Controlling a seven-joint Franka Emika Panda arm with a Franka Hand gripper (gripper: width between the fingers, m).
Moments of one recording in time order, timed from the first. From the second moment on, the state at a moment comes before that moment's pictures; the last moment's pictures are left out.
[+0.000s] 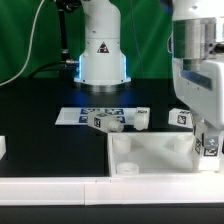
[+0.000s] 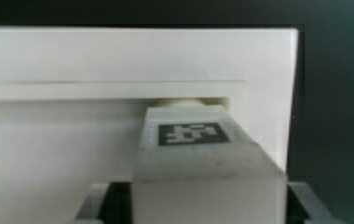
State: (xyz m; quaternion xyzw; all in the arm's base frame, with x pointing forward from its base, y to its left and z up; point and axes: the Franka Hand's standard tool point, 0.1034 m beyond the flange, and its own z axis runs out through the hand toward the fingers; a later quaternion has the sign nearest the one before) arm 0.640 0.107 0.070 -0.67 0.74 0.00 0.07
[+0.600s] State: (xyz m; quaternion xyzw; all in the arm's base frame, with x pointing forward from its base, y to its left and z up) arm 0.639 0.107 0.069 -0.78 0.62 -0.01 0.06
